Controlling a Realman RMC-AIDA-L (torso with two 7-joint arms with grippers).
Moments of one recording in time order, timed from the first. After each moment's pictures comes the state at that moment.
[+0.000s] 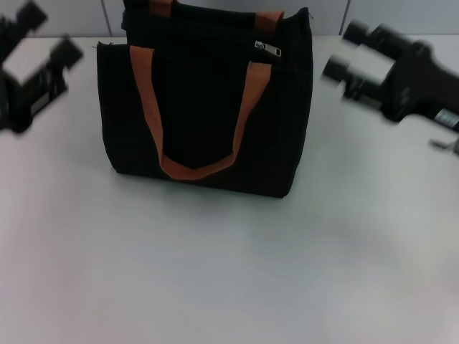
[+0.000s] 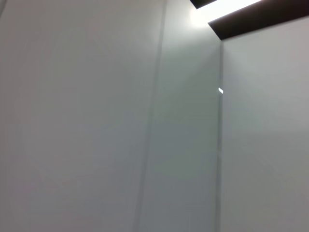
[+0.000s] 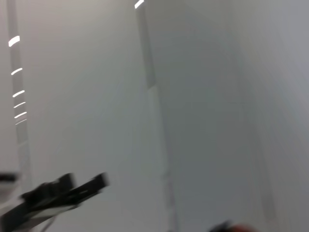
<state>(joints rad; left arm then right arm) -0.20 -2.01 1.18 0.57 0.85 1.72 -0.98 0.49 2.08 -0.76 -0.52 -1.49 -1.65 1.08</state>
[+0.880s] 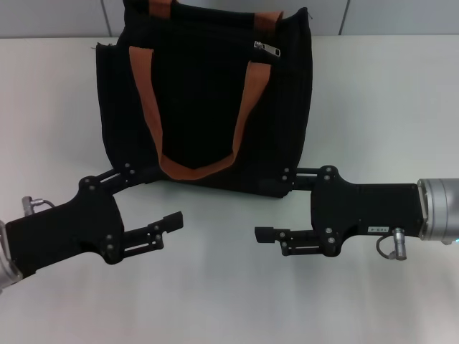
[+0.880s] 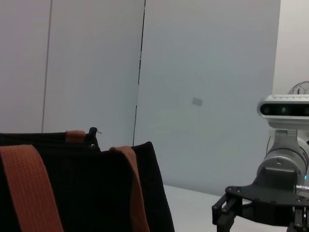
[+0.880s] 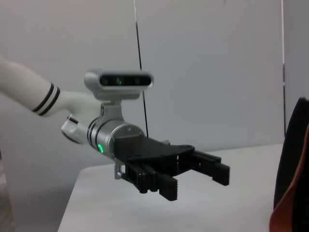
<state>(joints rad) -0.23 -2.02 1.18 0.54 1.36 1.63 -0.94 0.51 2.09 -1.03 -0.50 -1.73 -1.61 1.01</state>
